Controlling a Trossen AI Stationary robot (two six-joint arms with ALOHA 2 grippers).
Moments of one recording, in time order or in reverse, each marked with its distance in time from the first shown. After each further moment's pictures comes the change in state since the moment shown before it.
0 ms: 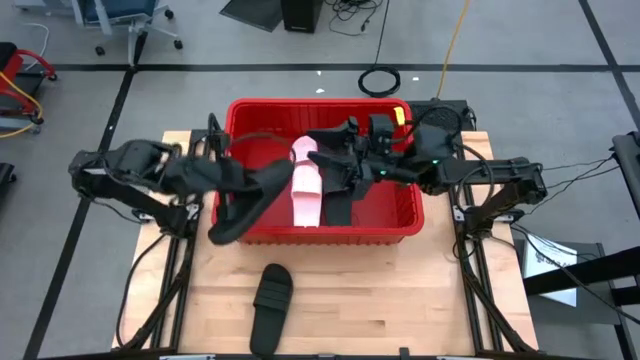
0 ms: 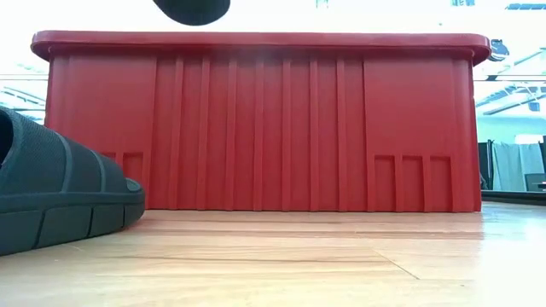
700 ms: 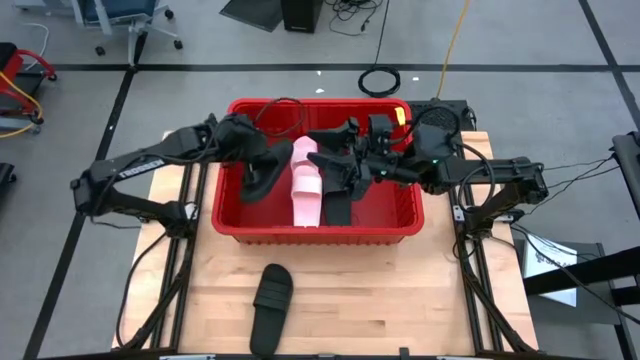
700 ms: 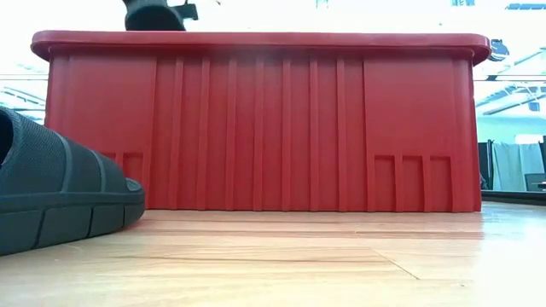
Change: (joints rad) left arm 0.642 -0.047 -0.498 0.434 0.336 0.386; right arm 0.001 -0.015 0.000 -0.045 0.006 -0.005
